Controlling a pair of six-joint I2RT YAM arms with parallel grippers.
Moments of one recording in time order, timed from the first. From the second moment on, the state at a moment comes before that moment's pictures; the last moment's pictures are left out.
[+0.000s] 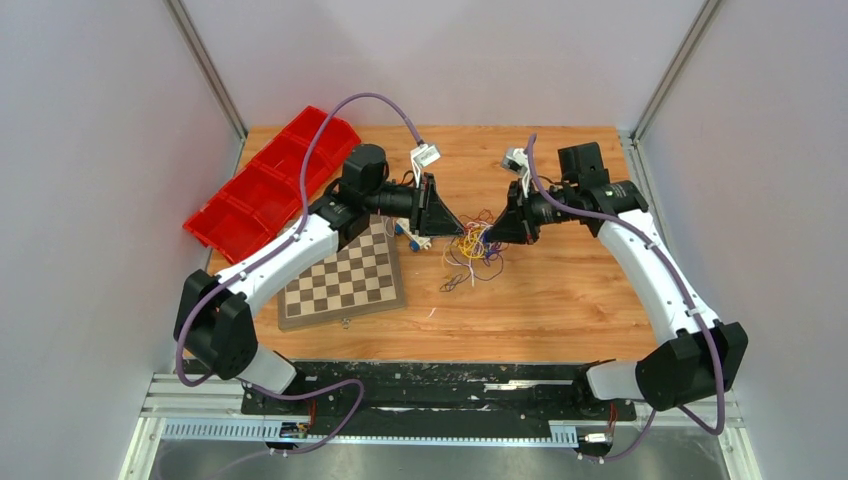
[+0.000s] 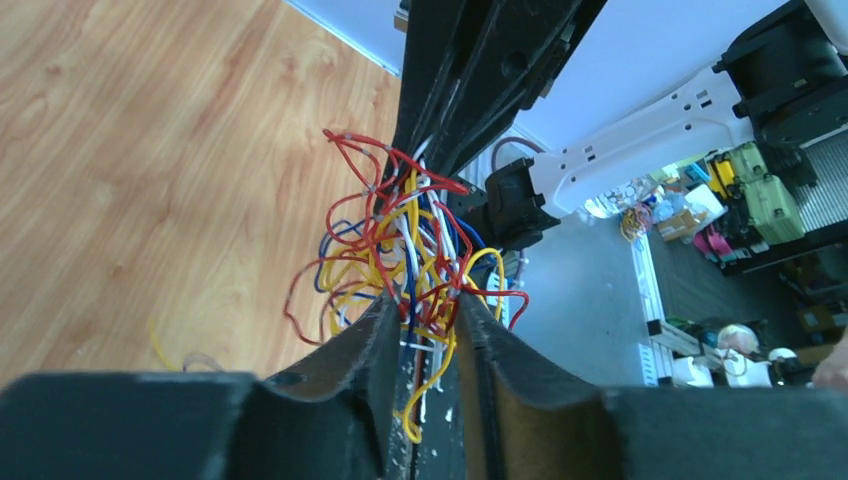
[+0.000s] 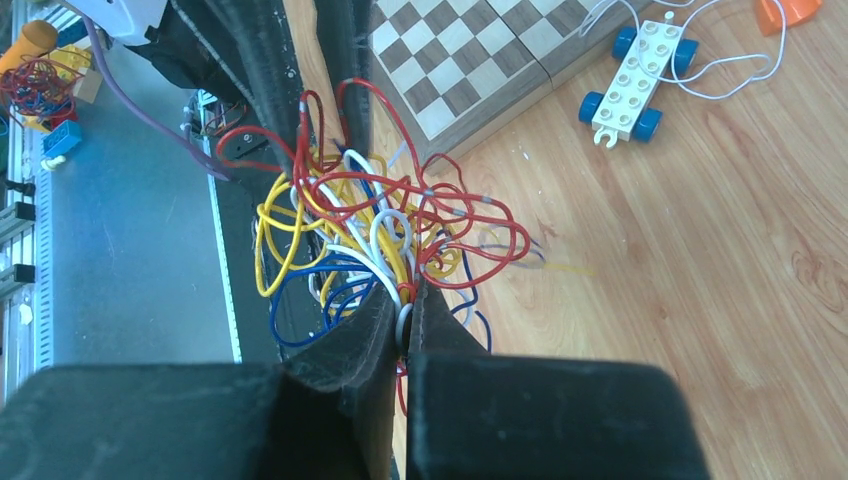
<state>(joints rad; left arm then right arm) -0.59 1.49 1.21 0.02 1.00 -0.42 0.27 1.35 1.35 -0.87 -1.00 -0.38</state>
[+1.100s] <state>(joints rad) -0.12 1.20 1.24 -0.03 0.96 -0.51 -0.19 1.50 1.20 -0.82 -0.54 -0.61</state>
